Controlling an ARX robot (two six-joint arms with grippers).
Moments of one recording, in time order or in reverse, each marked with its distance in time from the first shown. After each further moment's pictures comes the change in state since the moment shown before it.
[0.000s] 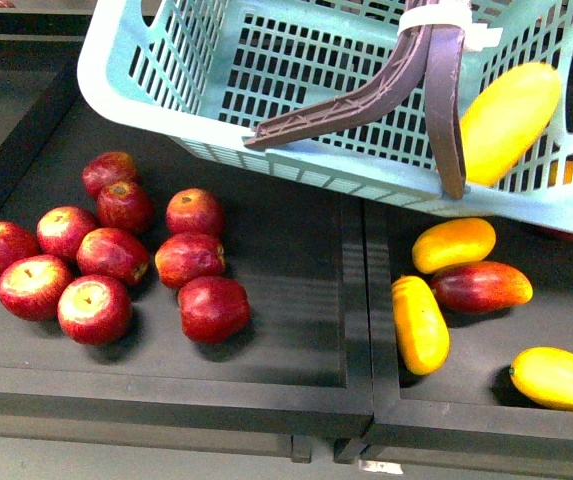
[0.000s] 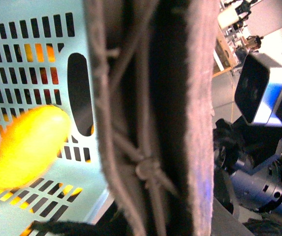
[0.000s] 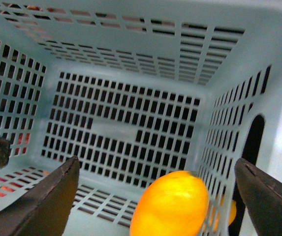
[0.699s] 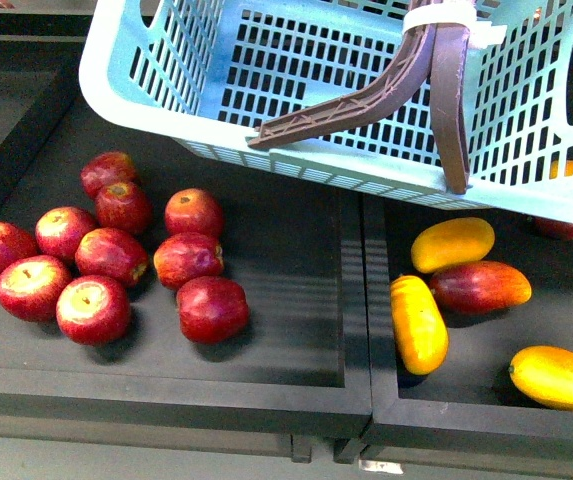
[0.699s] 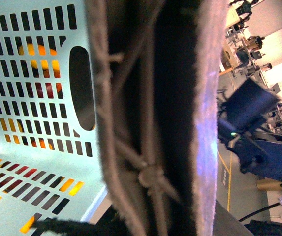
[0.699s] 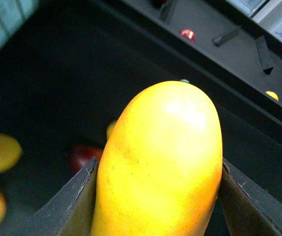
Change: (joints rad) left arm 0.000 -0.001 0.000 0.001 -0.001 0.002; right arm -0.539 0.202 0.003 0.164 -0.293 -0.804
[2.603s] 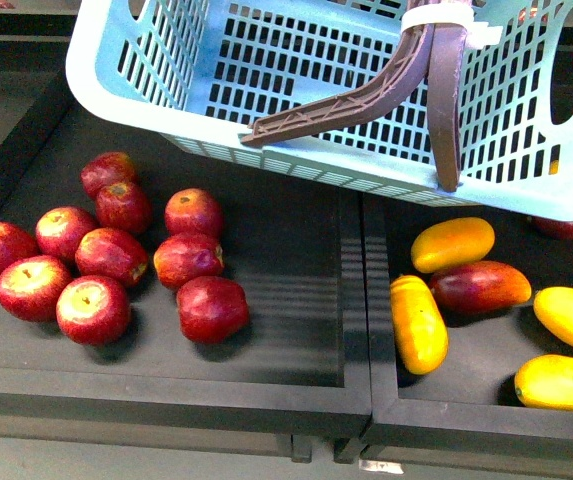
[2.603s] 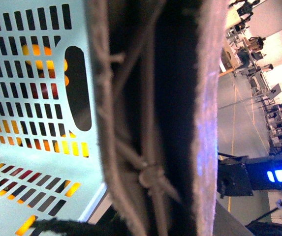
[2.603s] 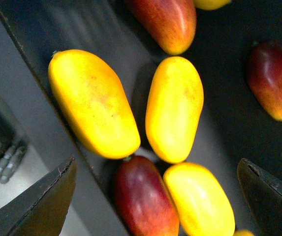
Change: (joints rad) left arm 0.000 0.000 0.000 0.000 -0.004 0.000; right arm -0.082 0.316 -0.173 -0.239 -0.107 -0.914
